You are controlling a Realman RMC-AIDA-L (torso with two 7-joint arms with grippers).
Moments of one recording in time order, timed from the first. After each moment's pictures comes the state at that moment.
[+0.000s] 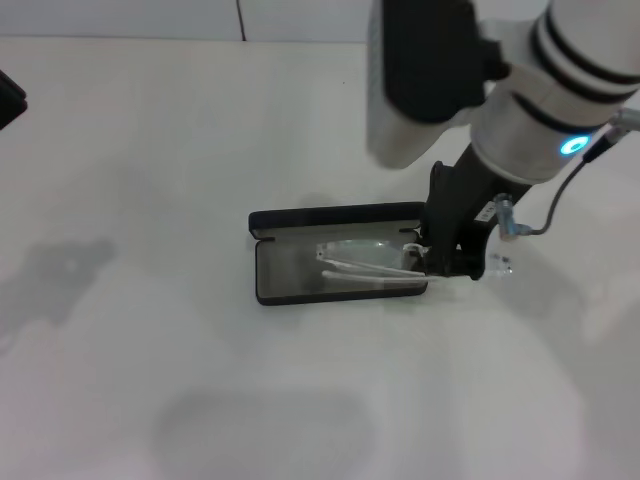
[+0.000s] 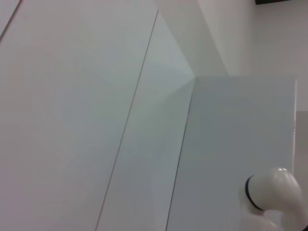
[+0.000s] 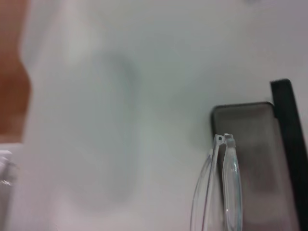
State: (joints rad) left arm -0.22 -1.91 1.00 0.53 1.02 1.97 -1.29; right arm 0.95 2.03 -1.68 -1.40 -2.40 -1.74 2.38
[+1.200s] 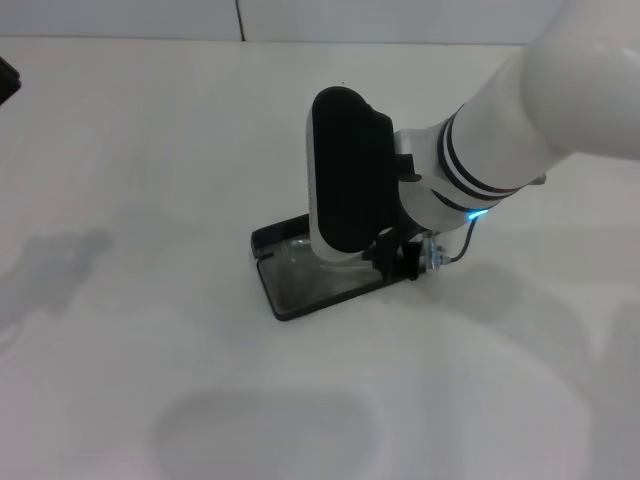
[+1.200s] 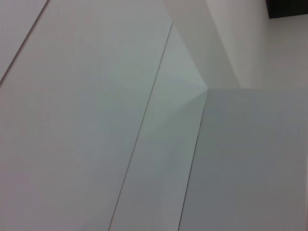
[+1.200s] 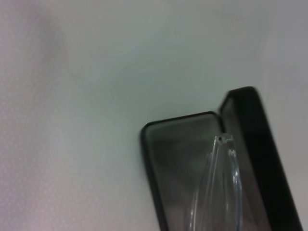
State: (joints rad) left arm -0.24 -1.93 0.94 0.51 1.03 1.96 -1.31; right arm 0.91 2.03 -2.06 -1.26 -2.53 -1.20 2.43
